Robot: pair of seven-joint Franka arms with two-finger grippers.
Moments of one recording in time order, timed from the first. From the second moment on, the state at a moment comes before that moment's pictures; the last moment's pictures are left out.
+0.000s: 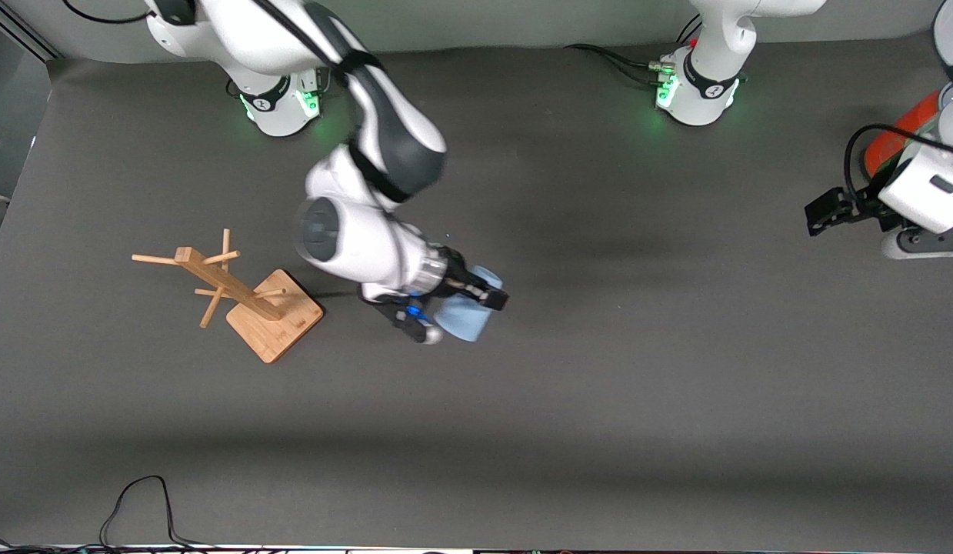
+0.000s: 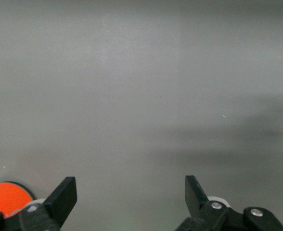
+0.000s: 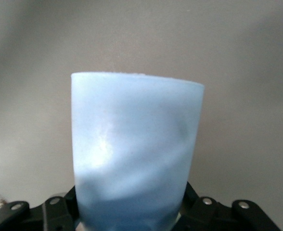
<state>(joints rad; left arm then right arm) -0.15 0.00 0.09 -1.70 0.06 1.66 -0.10 0.85 0.70 -0.31 -1.27 0.69 2.07 0.85</state>
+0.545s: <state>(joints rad) -0.12 0.05 0.09 -1.75 0.05 1.69 -0.10 1.04 0.93 -0.31 -1.20 0.37 2.19 0.63</state>
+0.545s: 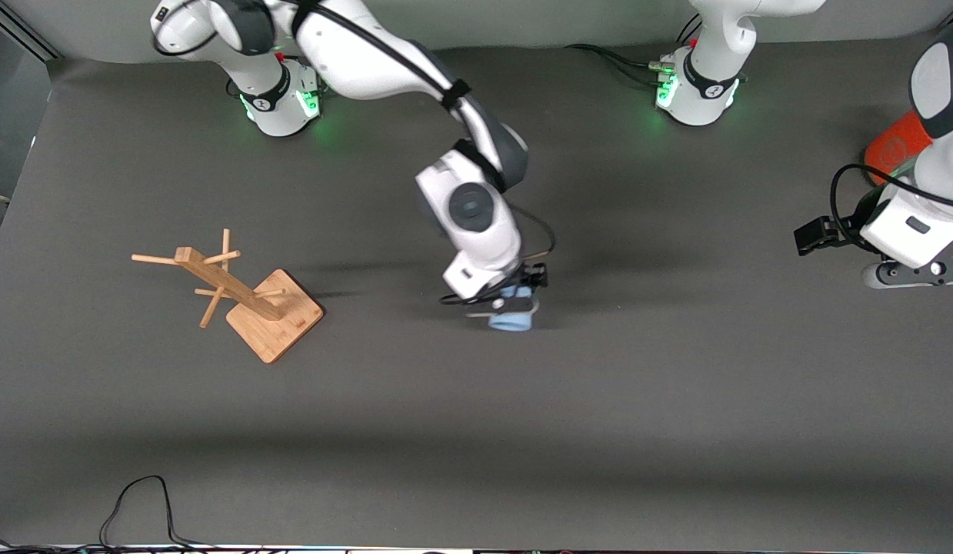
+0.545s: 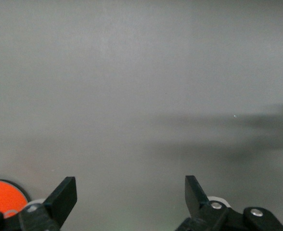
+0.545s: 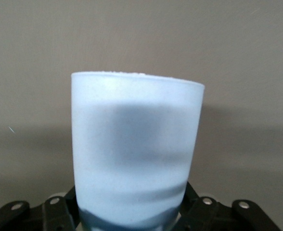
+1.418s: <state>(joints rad) -0.07 0.11 0.09 -1.77 -0.11 1.67 -0.52 1.12 1.07 -0.32 -1.10 0.08 2.18 0.47</state>
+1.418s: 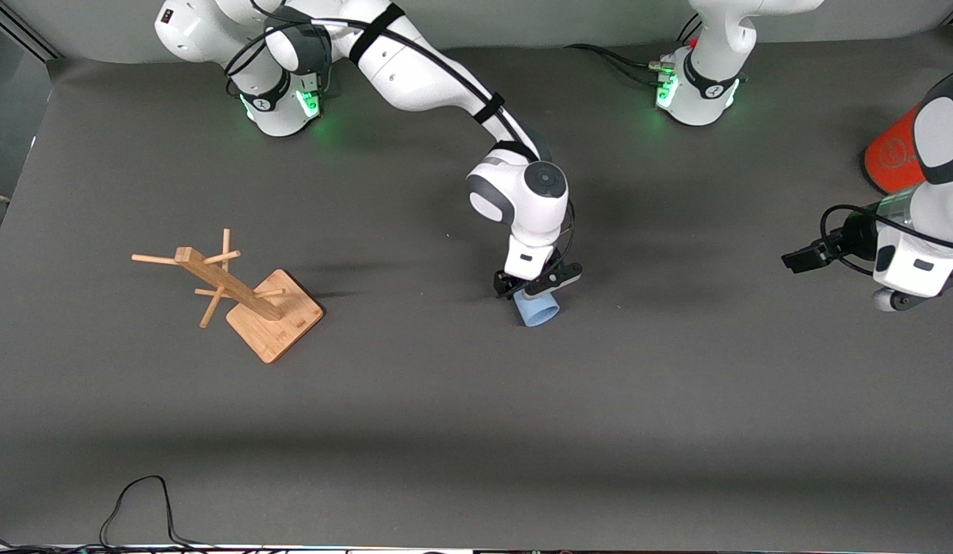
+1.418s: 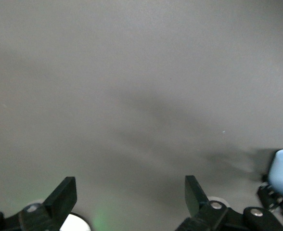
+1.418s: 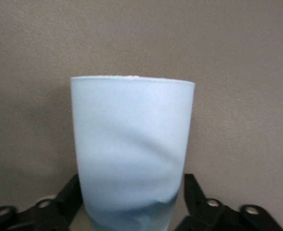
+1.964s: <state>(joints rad) -0.10 0.33 0.05 -1.57 -0.25 1.56 -1.06 1.10 0.78 -0.34 -1.21 0.08 1.98 0.46</state>
